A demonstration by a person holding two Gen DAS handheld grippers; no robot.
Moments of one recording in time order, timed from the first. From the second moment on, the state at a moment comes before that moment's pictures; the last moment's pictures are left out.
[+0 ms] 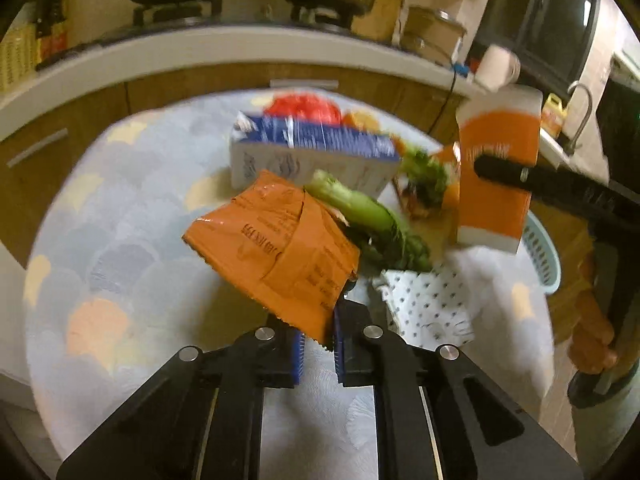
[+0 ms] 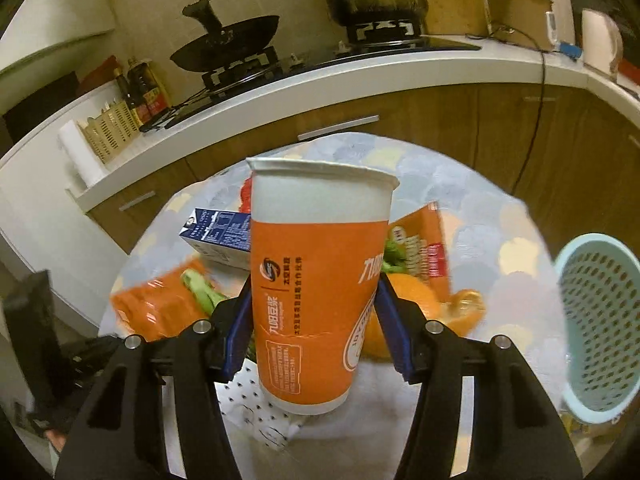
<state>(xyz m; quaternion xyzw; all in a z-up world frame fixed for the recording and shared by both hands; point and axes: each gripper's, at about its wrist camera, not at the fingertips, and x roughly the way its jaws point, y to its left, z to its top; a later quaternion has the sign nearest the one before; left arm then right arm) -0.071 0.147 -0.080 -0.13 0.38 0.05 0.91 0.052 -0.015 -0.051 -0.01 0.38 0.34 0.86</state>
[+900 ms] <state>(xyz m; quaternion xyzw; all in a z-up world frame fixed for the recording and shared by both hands) 0.003 0.005 -0.007 -0.08 0.32 -0.11 0.94 0.073 -0.206 -0.023 0.08 0.32 0.18 0.93</state>
